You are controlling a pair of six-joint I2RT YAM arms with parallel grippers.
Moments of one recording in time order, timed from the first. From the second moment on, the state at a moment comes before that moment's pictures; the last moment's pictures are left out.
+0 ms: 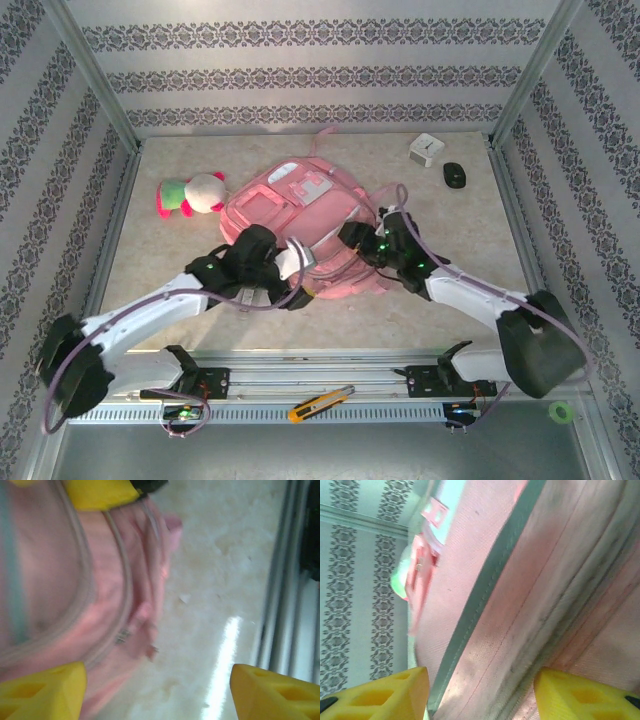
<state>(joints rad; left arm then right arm) -0.72 1.14 0.79 -0.39 0.33 0.30 0.49 1.28 0.61 0.18 -0.29 1.07</state>
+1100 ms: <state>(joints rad) -0.65 1.57 0.99 -0.33 0.24 1.01 0.46 0.93 0.55 -0.24 -0.40 0.76</state>
